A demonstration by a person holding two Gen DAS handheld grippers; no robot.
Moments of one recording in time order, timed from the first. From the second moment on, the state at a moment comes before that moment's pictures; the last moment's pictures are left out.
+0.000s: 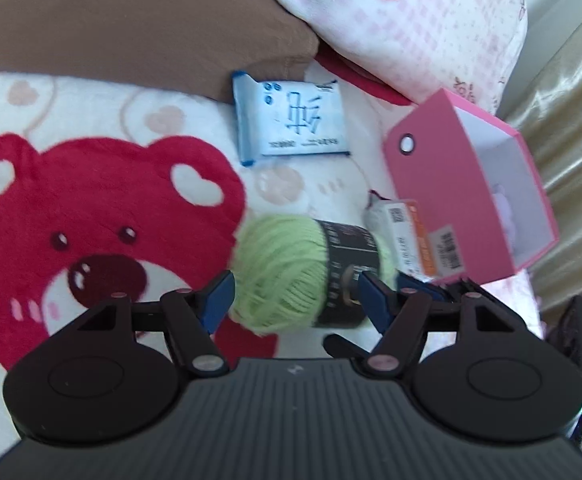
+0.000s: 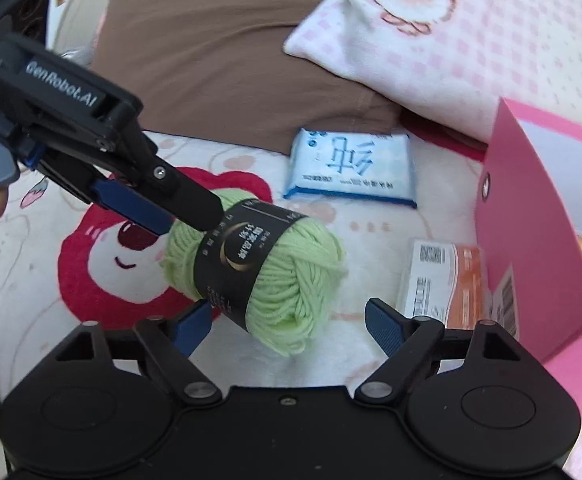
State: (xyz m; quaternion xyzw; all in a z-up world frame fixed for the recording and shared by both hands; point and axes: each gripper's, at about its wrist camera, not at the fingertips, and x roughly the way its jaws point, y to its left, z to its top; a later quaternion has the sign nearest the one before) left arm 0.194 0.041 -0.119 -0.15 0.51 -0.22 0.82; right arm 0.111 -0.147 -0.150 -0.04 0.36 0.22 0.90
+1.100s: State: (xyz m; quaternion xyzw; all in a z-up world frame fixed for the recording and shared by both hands) left arm 0.097 -0.020 -0.060 -0.06 0.49 -0.27 0.83; right arm 0.041 -0.153 -0.098 -0.09 0.37 0.24 0.90
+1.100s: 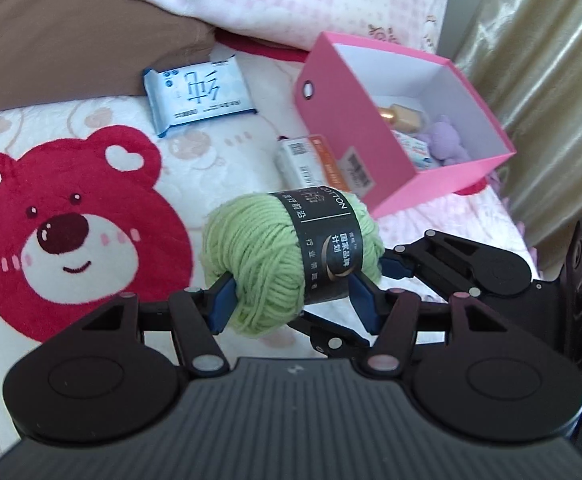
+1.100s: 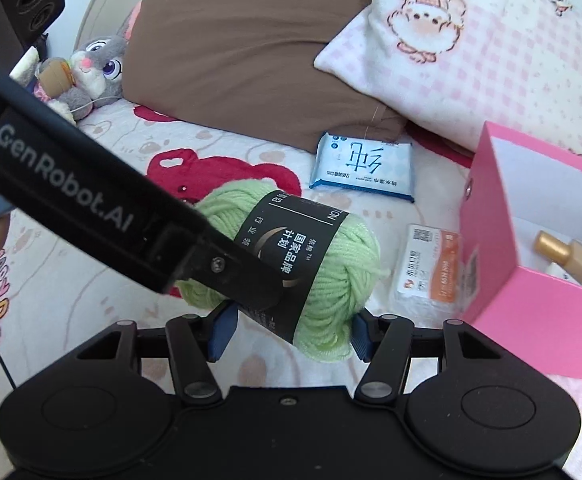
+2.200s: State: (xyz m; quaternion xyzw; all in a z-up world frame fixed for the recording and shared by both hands) left arm 0.176 -0.206 0.041 -0.10 0.49 -0.33 0.80; right arm 0.108 -0.318 0.021 -0.06 0.41 0.15 0.90
